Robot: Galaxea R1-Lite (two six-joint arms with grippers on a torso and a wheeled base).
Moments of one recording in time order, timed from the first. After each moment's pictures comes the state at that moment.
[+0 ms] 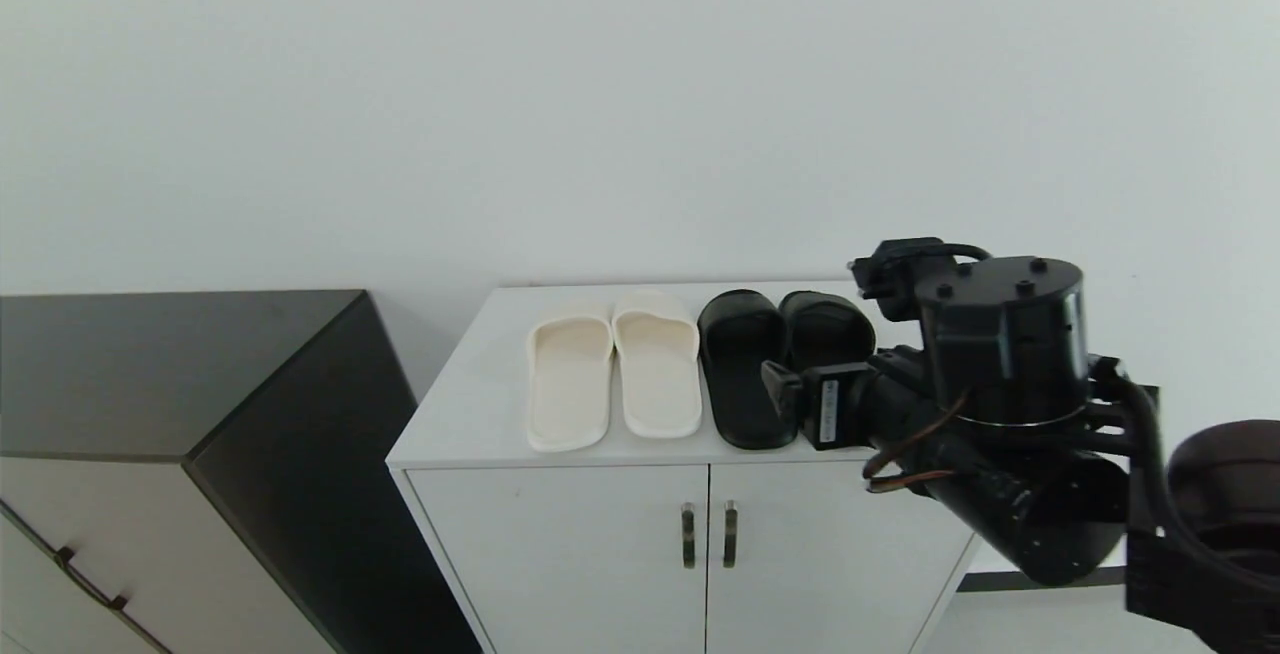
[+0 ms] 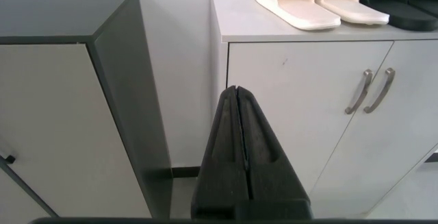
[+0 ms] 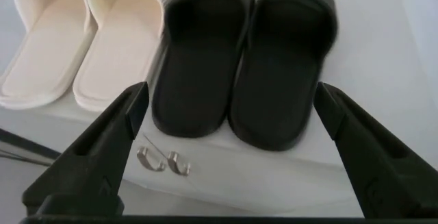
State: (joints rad) left arm 0.00 0.00 0.00 0.00 -0.02 -0.02; right arm 0.86 1.69 -0.93 -0.46 -0.63 0.25
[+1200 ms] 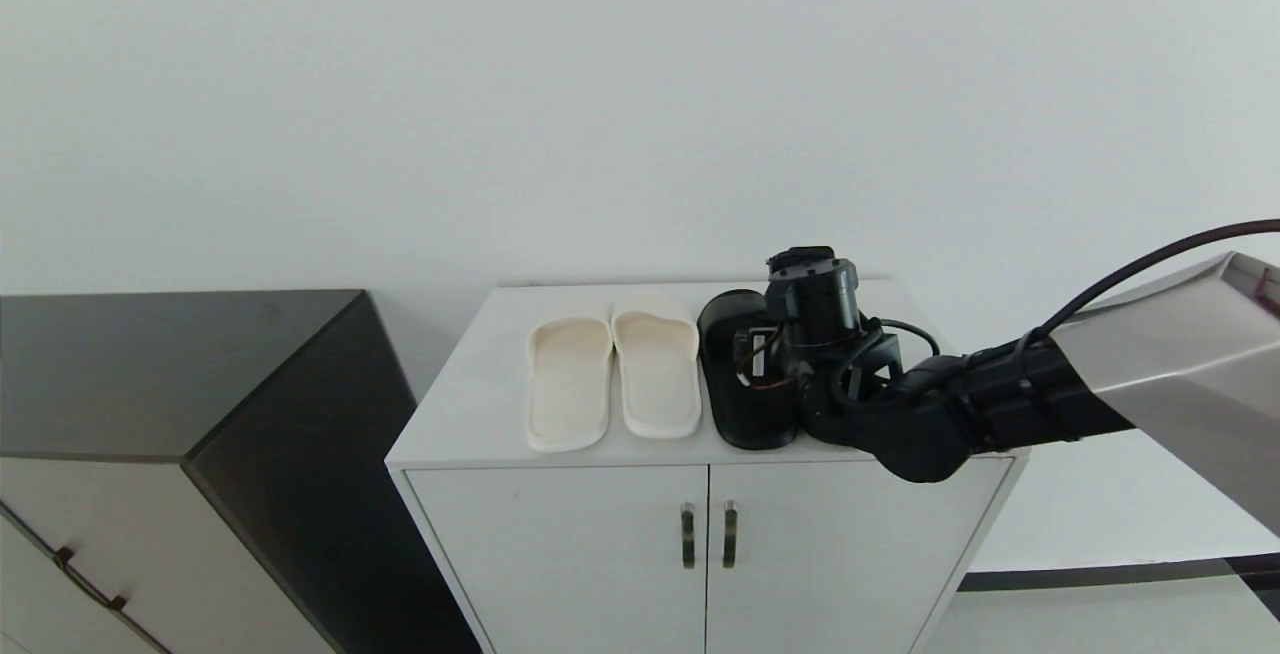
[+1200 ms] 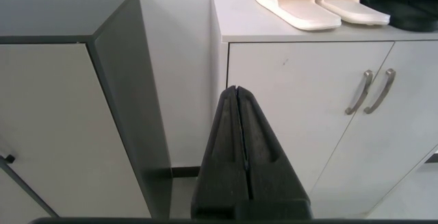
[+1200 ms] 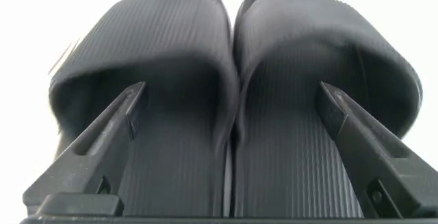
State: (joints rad) left arm 0.00 0.00 0.00 0.00 -0.02 -0.02; right arm 0.67 2.16 -1.37 -0.47 -0.65 0.21
